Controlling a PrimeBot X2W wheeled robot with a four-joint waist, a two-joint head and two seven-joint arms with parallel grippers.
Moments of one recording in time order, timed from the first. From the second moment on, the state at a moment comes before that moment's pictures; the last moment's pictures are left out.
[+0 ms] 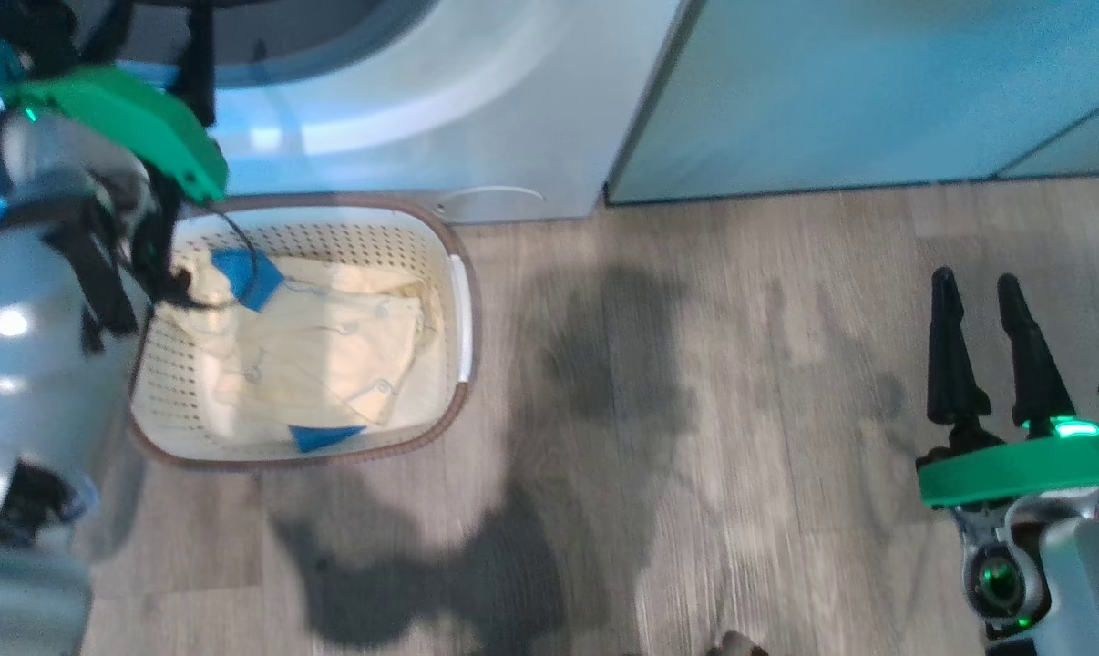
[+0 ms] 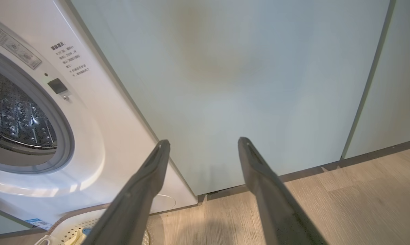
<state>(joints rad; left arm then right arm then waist) -1.05 0.34 -0.37 0.98 -0.59 -0.12 -0.25 -0.24 -0.05 0.10 0.17 0.47 0.13 -0.26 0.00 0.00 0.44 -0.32</state>
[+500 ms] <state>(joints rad) -0.50 0.29 -0.14 0.52 -0.50 -0.06 -0.26 -0.12 -0.06 0.09 0.18 0.46 0.13 -0.26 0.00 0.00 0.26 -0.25</state>
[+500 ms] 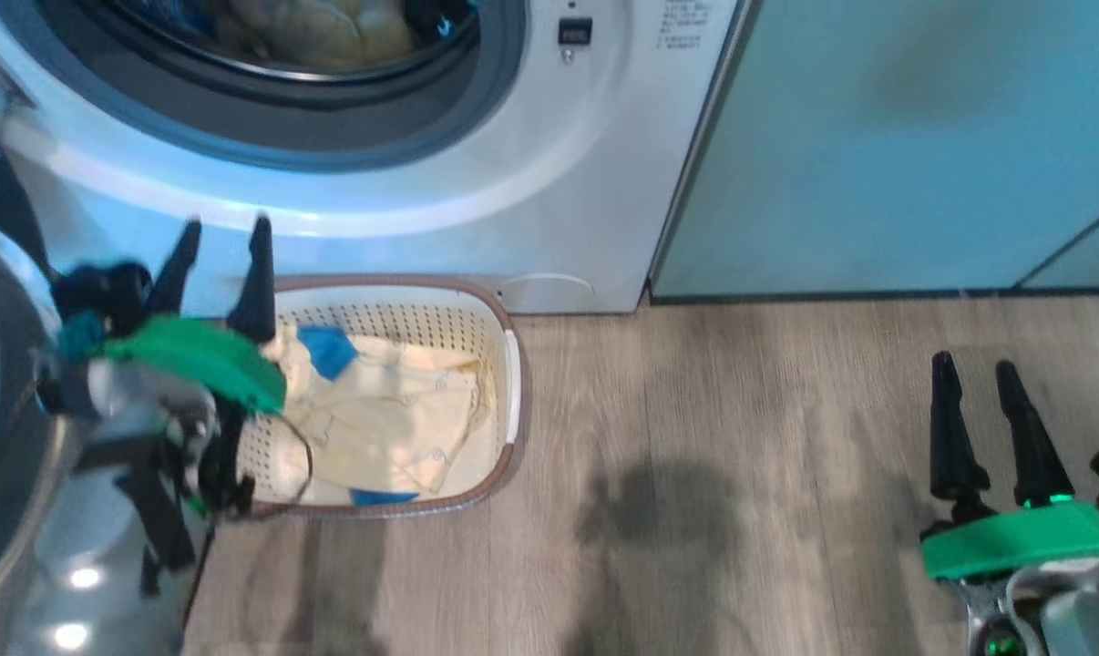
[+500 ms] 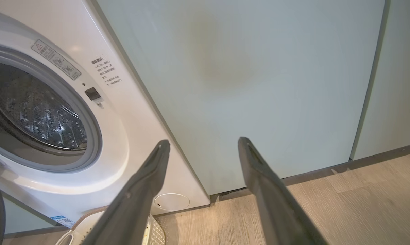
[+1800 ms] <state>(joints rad) -0.07 0.13 0.13 0.36 -0.33 -0.13 -0.26 0.02 -0.08 0.06 0.16 0.42 0.13 -0.26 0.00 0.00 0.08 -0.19</state>
